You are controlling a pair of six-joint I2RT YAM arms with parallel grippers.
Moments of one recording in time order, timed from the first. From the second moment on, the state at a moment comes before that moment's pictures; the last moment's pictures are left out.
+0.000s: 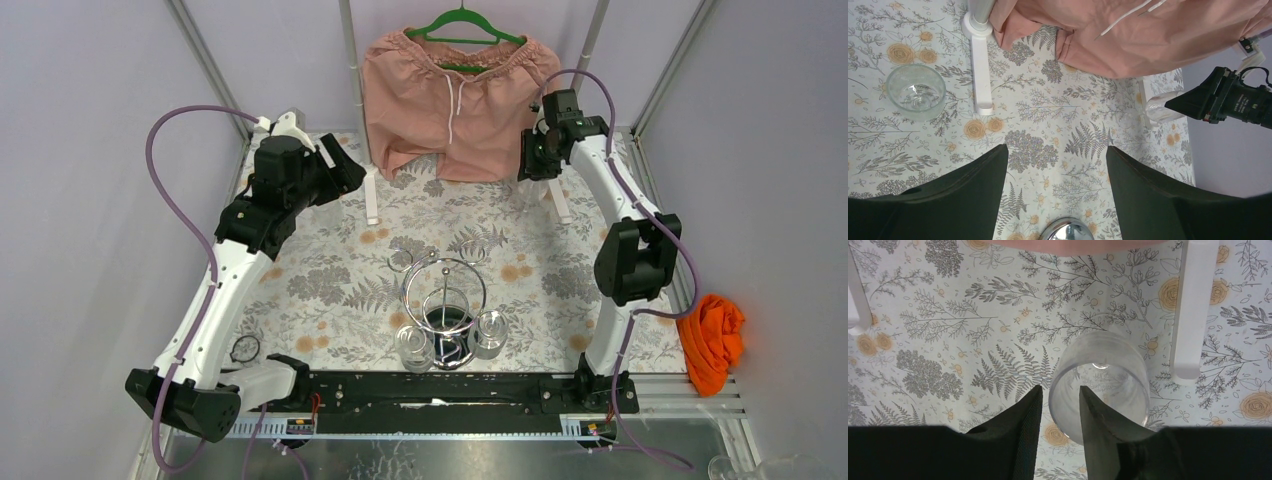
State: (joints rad) left arm -0.29 1.16 1.33 -0.60 -0.01 -0.60; right arm 0.18 1.94 1.84 -0.91 -0.12 0.17
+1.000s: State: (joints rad) left arm -0.29 1.12 1.33 -0.60 0.06 -0.62; right arm 0.59 1.19 1.59 -0.87 -0.10 0.28
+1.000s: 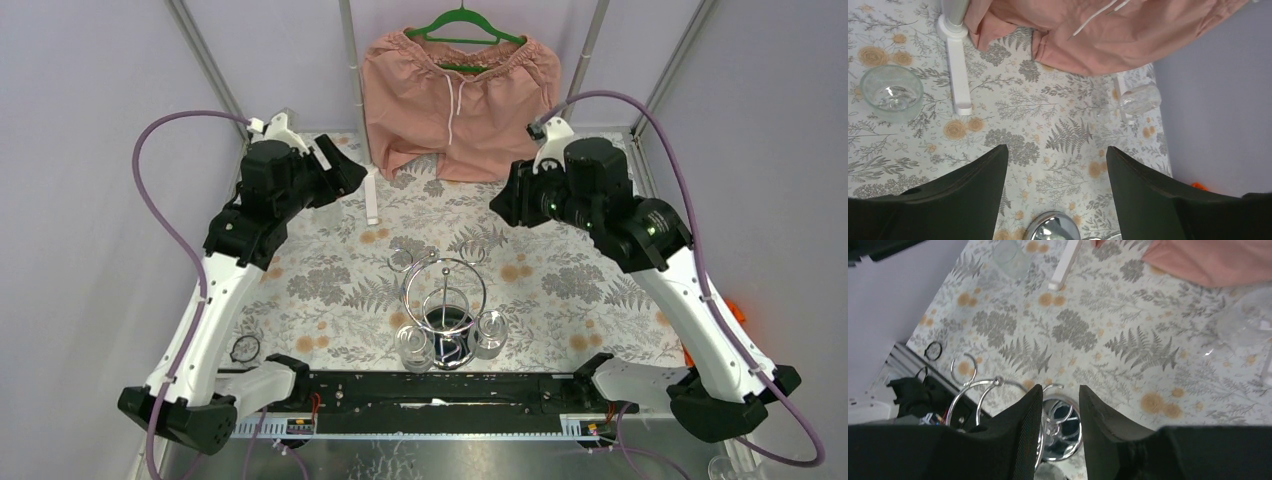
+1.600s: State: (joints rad) left arm -0.29 1.03 1.33 -0.60 0.08 -0.64; right arm 0.96 1.23 1.62 -1.02 0.08 0.30
